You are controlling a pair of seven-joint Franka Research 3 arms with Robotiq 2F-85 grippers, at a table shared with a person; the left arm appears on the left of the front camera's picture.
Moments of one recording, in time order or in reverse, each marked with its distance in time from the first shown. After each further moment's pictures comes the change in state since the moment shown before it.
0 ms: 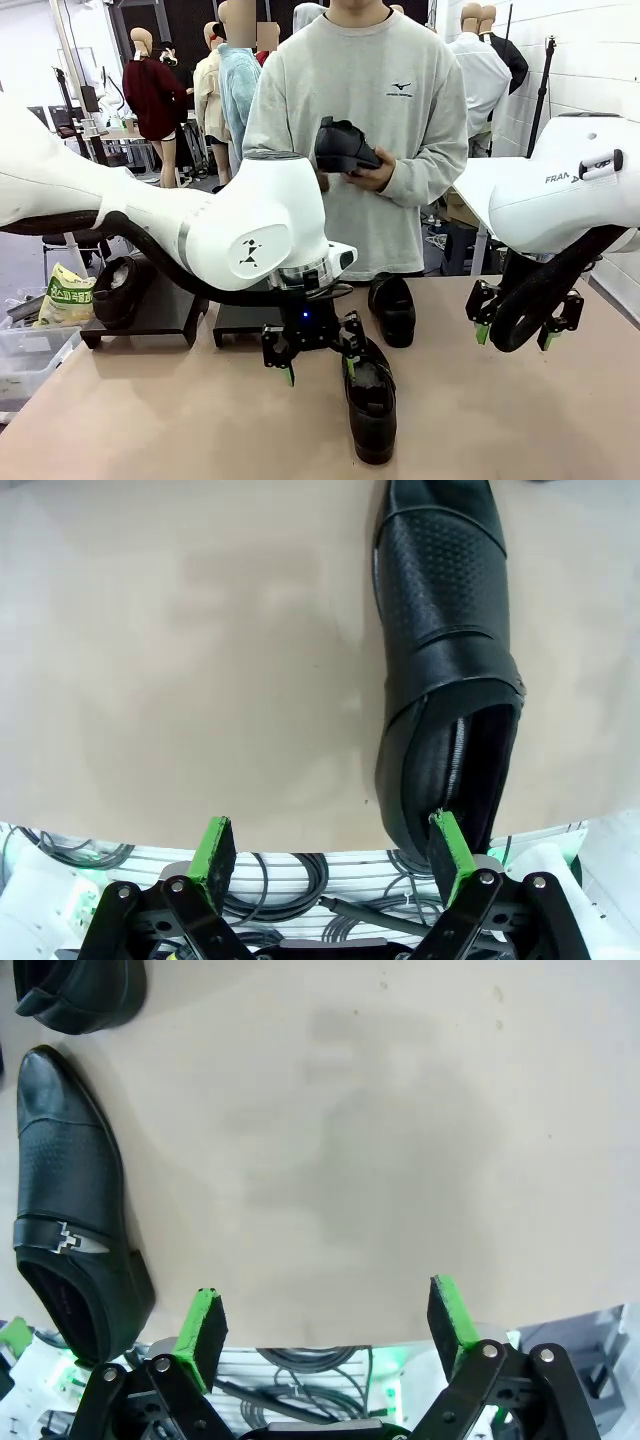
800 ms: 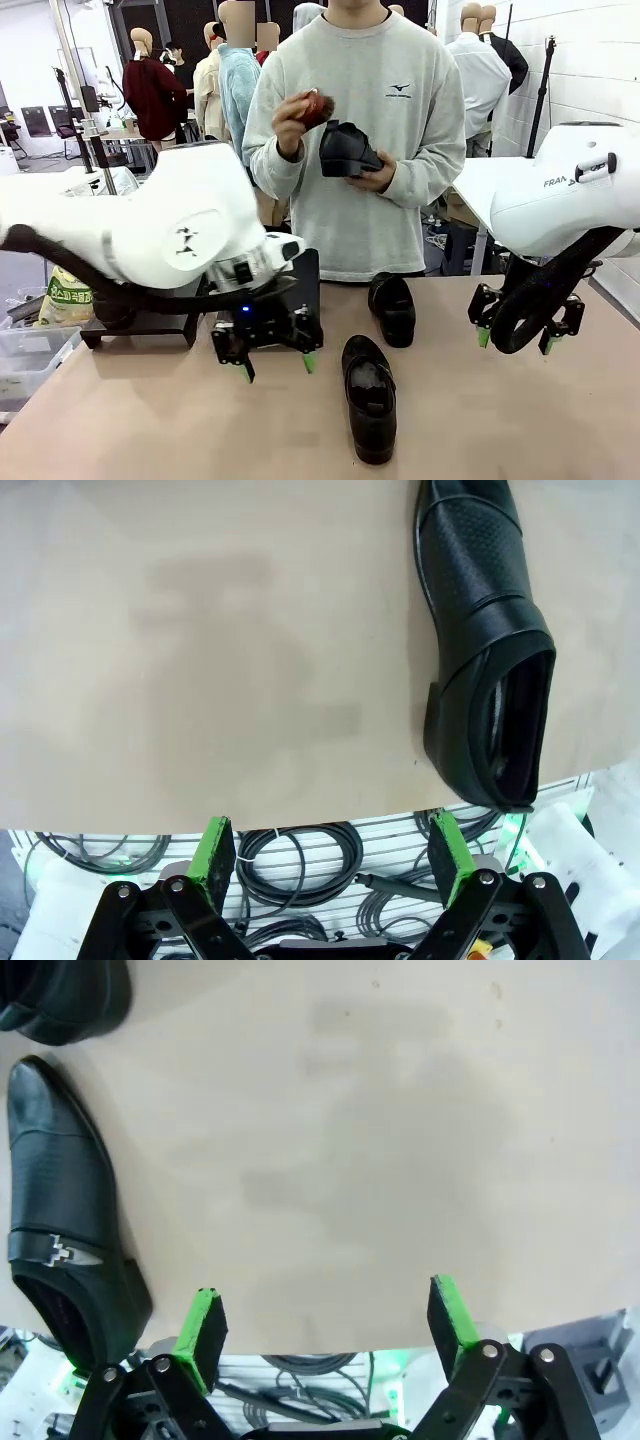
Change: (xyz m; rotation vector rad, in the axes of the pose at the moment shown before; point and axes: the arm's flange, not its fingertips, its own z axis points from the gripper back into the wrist) left arm -0.008 0.061 0.026 -0.064 0.007 -0.064; right arm 0.005 -0.005 -0.009 0.005 0.012 -0.015
